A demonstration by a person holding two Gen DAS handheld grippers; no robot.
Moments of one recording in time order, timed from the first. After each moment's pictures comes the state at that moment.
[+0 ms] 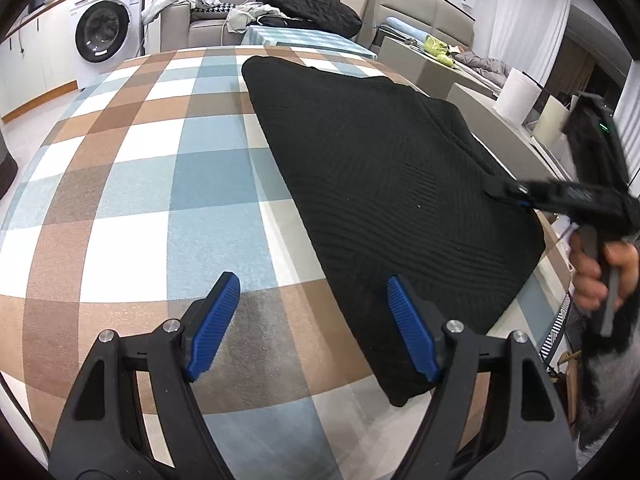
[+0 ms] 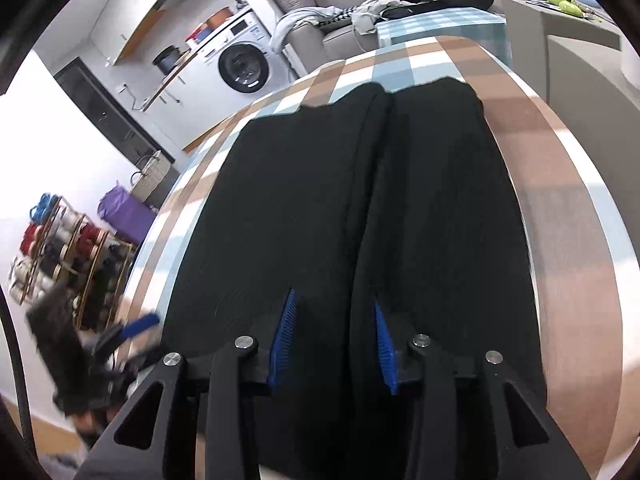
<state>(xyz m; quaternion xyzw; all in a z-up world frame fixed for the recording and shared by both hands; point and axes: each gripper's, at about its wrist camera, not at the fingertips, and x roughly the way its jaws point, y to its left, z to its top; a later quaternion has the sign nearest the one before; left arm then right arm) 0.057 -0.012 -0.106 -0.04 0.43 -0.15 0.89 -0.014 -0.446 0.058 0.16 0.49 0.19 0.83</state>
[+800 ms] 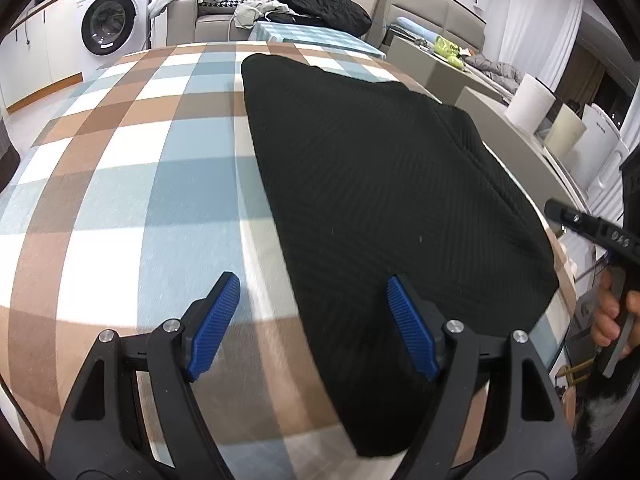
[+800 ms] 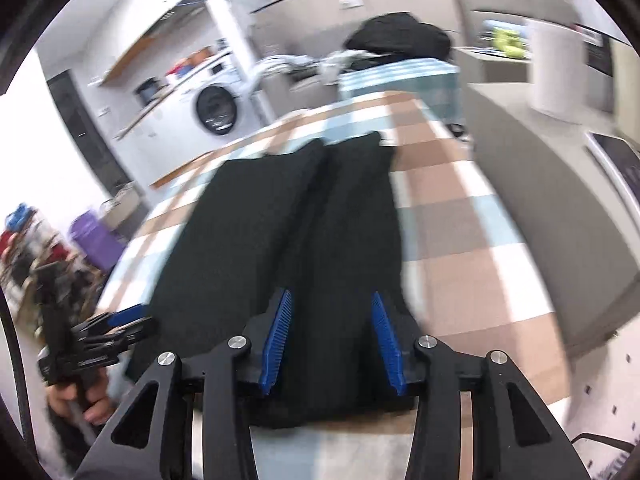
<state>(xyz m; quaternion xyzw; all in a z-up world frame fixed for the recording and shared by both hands) 0.082 -0.029 -0.108 -0.06 0.44 -0.14 0.89 -0.045 -0.497 0.077 0.14 0.43 0.09 0.89</state>
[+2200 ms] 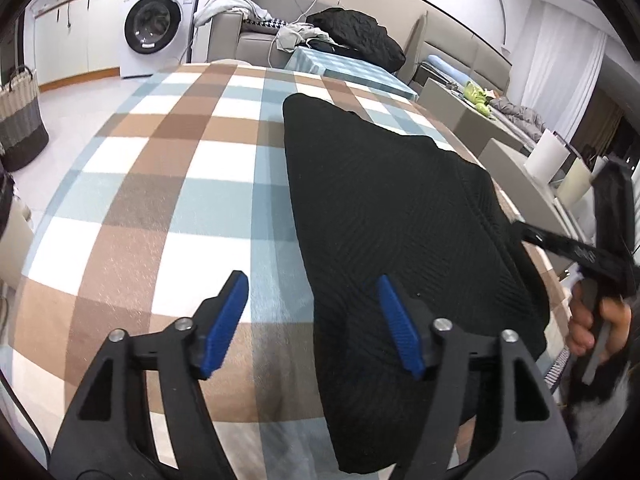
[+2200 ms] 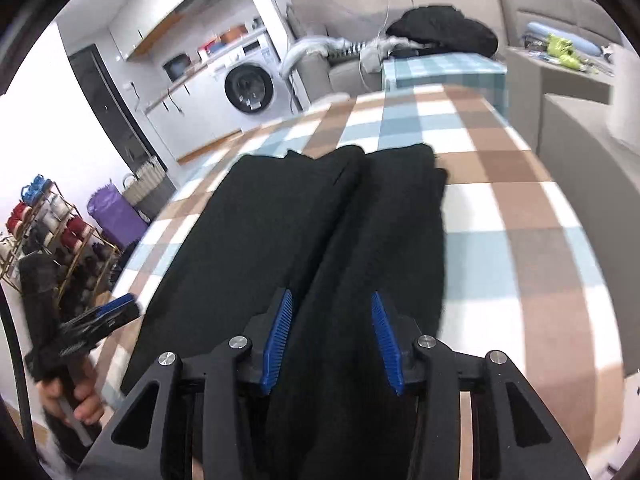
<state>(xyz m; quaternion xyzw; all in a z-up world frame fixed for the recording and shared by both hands) 0.061 0.042 -0.081 -0.10 0.40 -0.08 0.91 0.023 -0.415 0.068 0.10 0.45 0.18 0.87</state>
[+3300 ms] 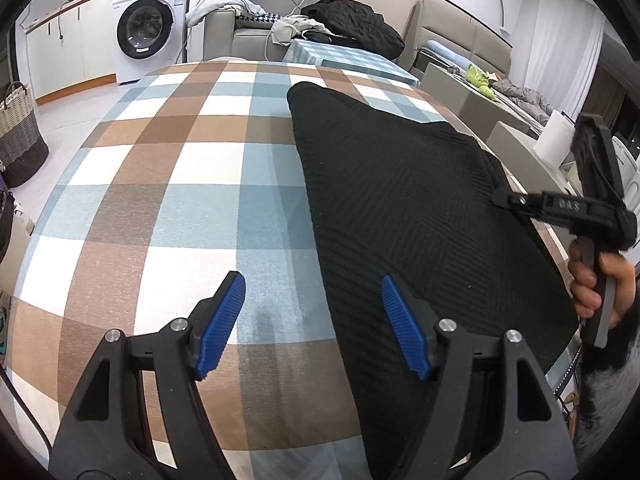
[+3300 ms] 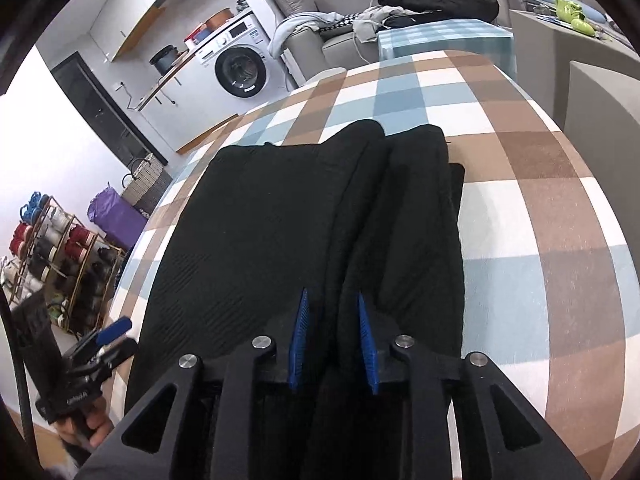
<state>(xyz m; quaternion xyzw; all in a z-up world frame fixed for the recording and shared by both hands) 0.083 0.021 -0.092 -0.07 0.41 -0.08 0.90 0.080 -0.426 0.046 0.14 0.49 0.18 0.84</state>
